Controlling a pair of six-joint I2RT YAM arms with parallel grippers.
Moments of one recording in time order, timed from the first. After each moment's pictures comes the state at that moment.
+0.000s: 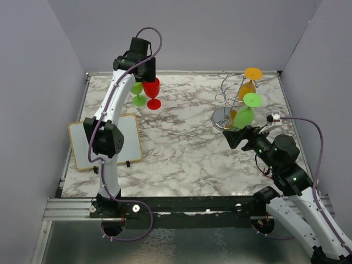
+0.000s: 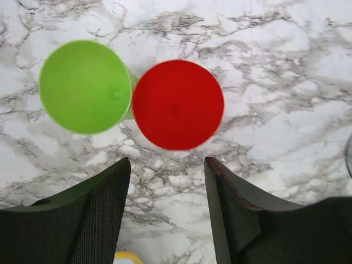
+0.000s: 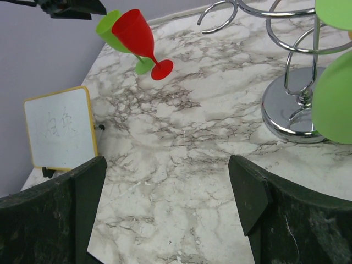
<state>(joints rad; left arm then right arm) -0.27 2.13 2.30 -1.01 -0.13 -0.21 0.46 0.50 0.65 -0.29 -0.01 0.50</state>
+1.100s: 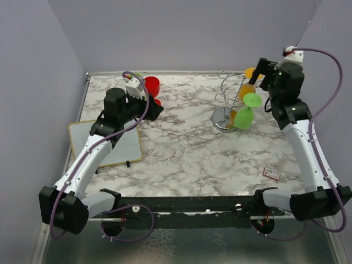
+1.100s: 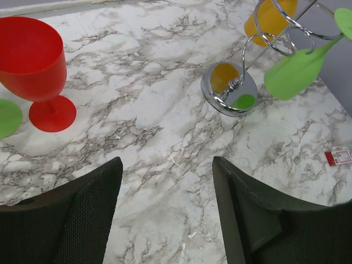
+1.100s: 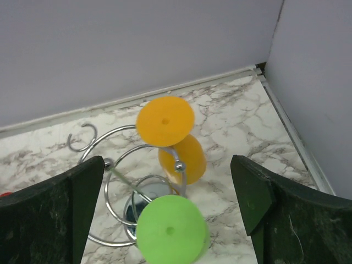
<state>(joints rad) -0.31 1.15 1.01 -0.16 0.37 -0.23 0.23 1.23 1.37 -0.31 0.39 0.14</state>
